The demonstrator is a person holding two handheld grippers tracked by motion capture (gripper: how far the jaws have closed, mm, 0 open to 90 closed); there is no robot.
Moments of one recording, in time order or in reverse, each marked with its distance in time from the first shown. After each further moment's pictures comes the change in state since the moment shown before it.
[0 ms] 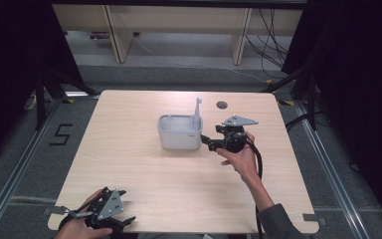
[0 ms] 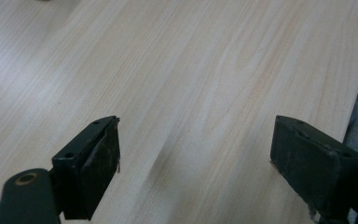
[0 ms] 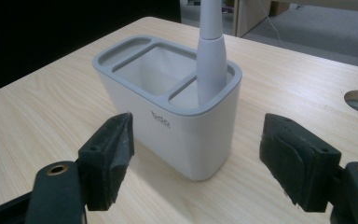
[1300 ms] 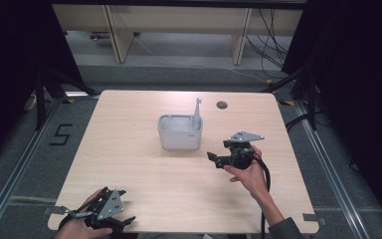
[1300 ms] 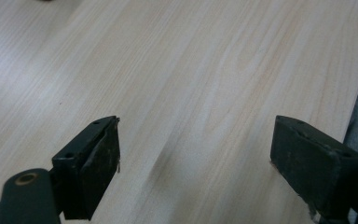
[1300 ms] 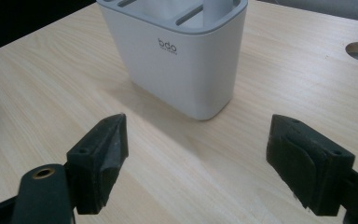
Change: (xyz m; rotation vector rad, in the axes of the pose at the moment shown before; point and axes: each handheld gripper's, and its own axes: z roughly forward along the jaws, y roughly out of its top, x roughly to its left) left arm -0.001 0.000 0.000 -0.011 0.003 -0.008; right arm 0.007 -0.038 -0.025 0.083 -0.014 0.001
